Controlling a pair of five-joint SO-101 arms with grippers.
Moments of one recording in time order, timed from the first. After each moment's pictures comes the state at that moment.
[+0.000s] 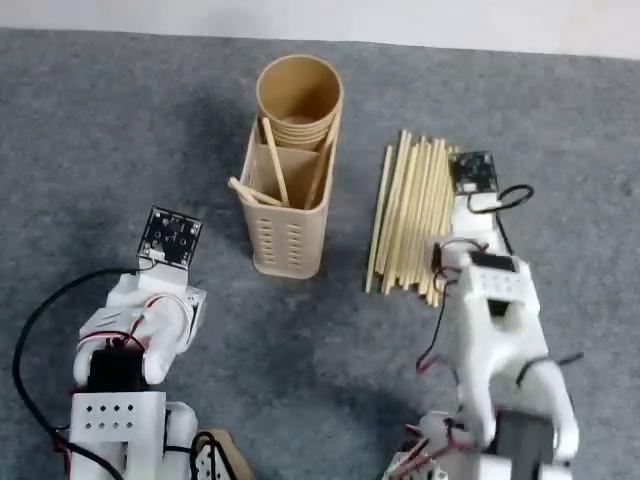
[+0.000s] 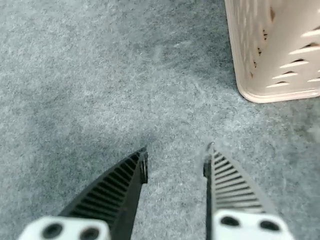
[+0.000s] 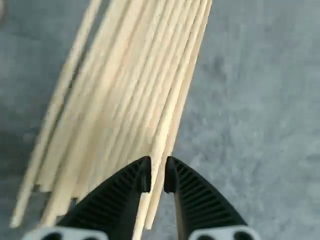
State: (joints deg) left arm -8.4 -75.1 74.2 59.0 -12.3; right arm 0.6 -13.8 49.5 29.3 14.6
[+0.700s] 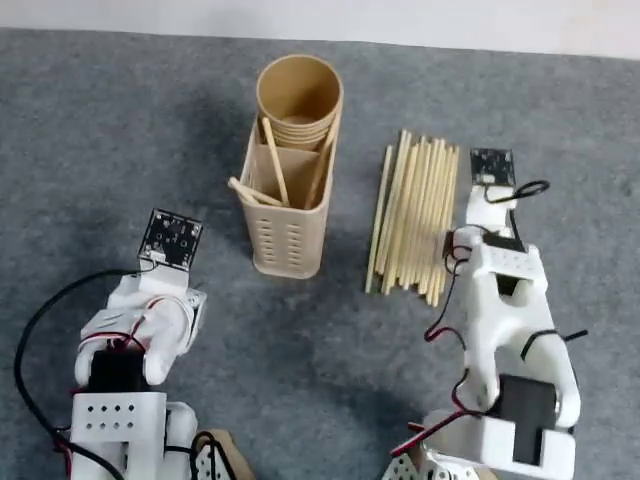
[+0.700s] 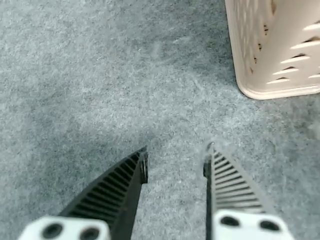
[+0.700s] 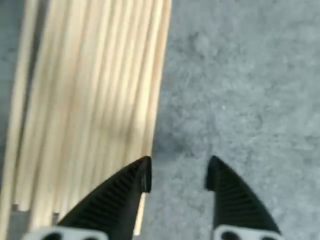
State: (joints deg) left arm -8.4 -75.4 75.2 59.0 -12.3; right arm 2.8 -7.1 42.2 33.5 10.6
